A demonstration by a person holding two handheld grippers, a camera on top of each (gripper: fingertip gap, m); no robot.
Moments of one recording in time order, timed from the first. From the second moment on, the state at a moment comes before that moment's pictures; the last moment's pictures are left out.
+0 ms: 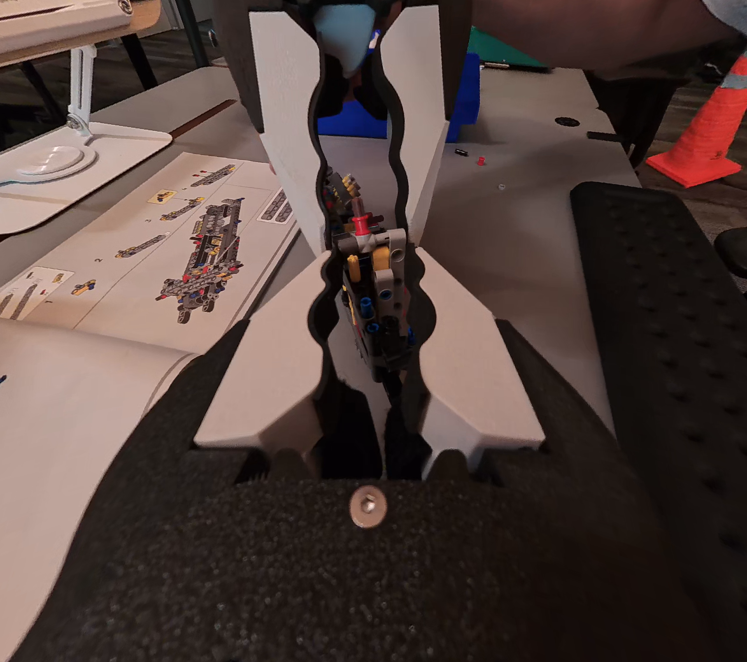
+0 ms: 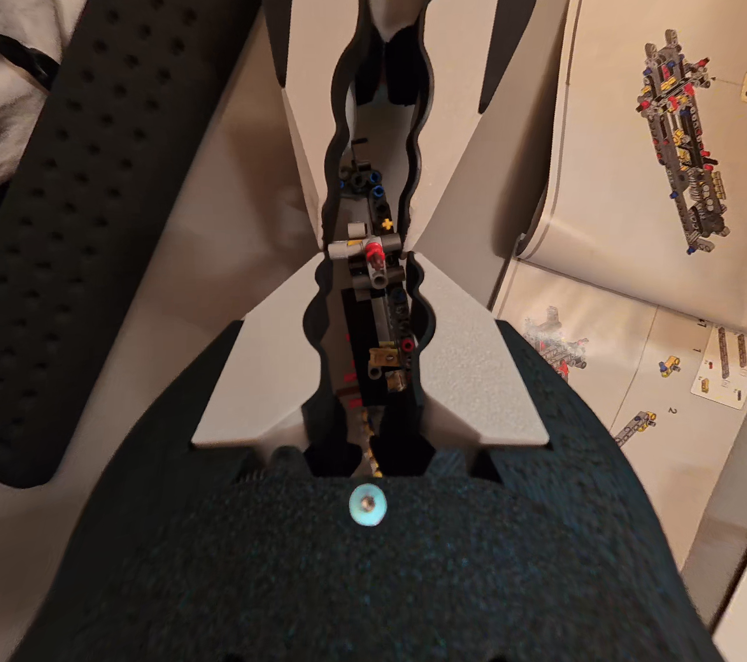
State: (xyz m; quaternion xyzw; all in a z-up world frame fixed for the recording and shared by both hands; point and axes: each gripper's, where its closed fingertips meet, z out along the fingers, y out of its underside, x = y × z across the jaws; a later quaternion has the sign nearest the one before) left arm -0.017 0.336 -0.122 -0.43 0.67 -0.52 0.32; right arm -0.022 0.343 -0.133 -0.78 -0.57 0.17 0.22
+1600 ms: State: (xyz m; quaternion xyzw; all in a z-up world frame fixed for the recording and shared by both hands) left arm -0.015 0.335 -0.126 -0.45 0.67 -0.50 0.32; right arm -0.023 0.343 -0.118 -0.76 -0.57 0.21 0.22
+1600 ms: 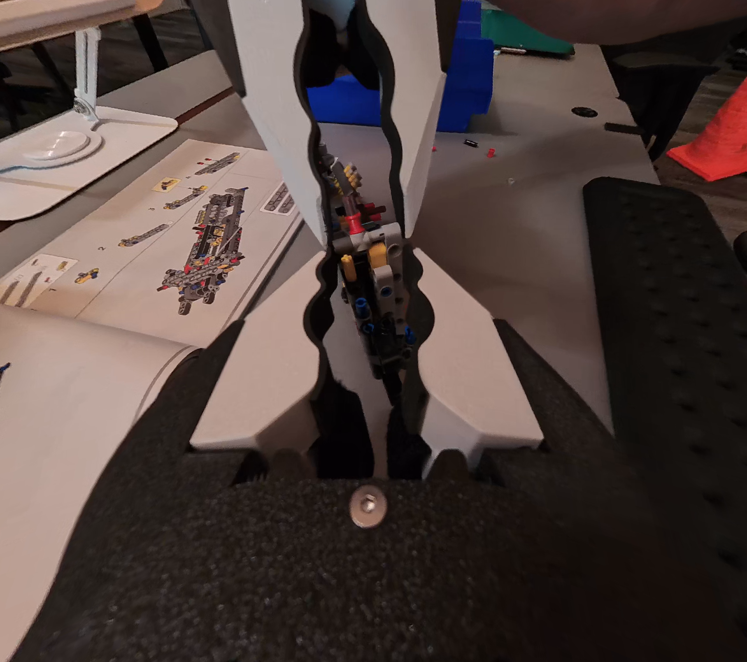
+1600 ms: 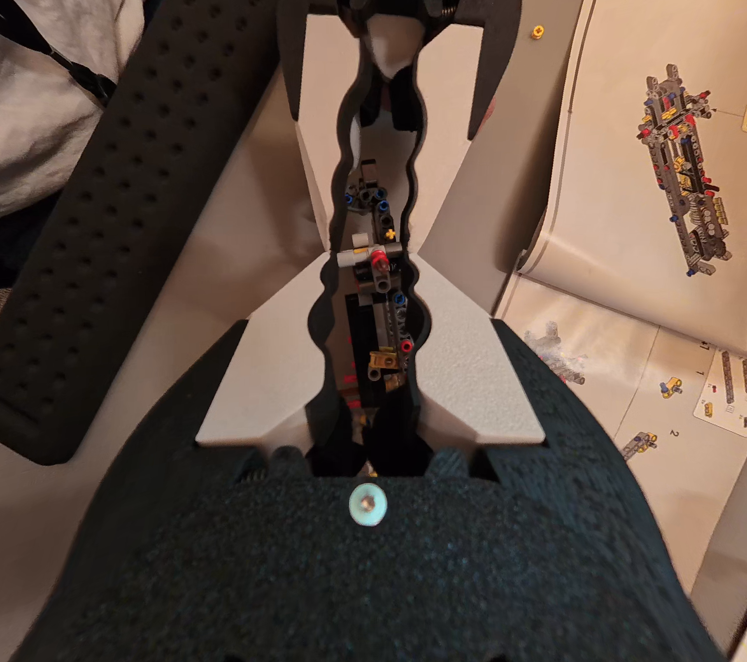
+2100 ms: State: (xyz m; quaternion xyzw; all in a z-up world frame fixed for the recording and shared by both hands) left arm -0.010 0.335 -0.127 -0.46 0.66 -0.48 0.34; right arm -0.022 0.341 -0.118 -0.77 -0.55 0.25 0.22
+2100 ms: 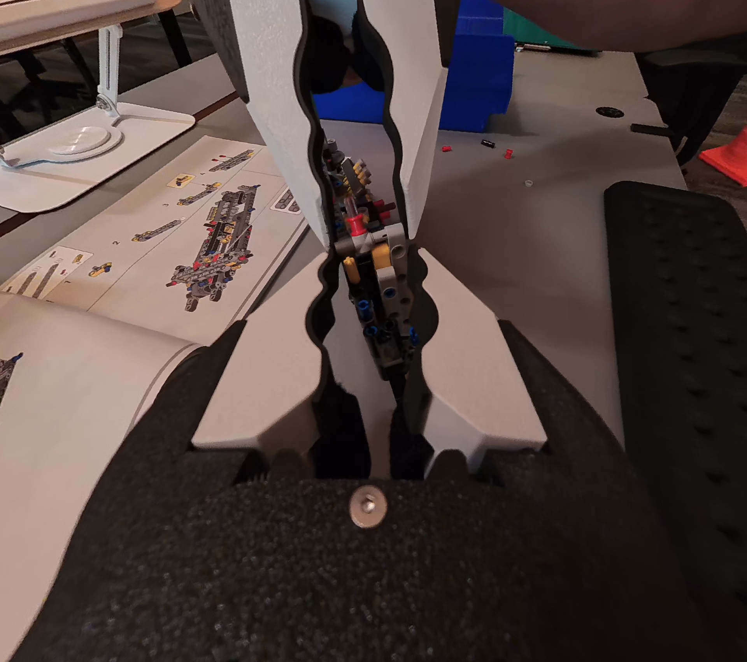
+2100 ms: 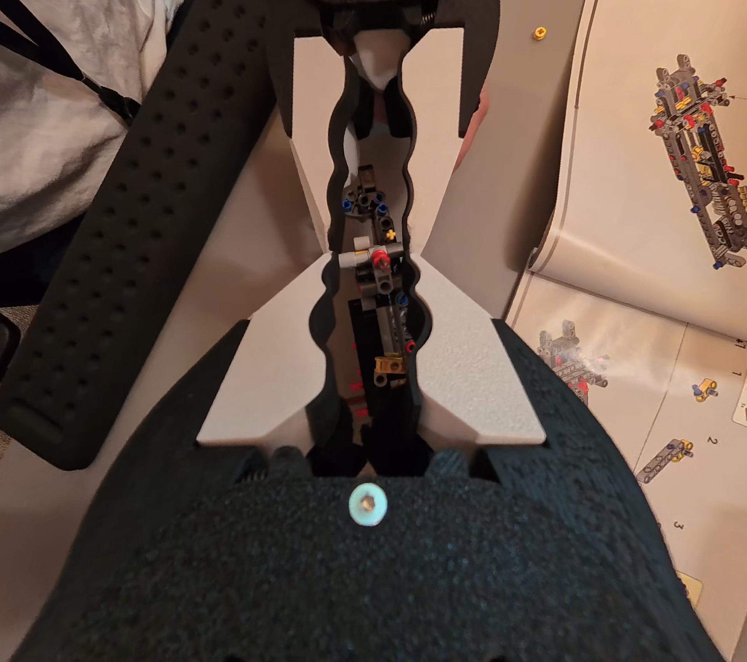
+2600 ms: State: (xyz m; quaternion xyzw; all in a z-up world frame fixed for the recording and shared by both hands) left arm -0.006 0.339 -0.128 -0.49 0.65 -0.48 0.34; right arm -0.002 0.350 -0.087 -0.84 -0.32 0.20 0.37
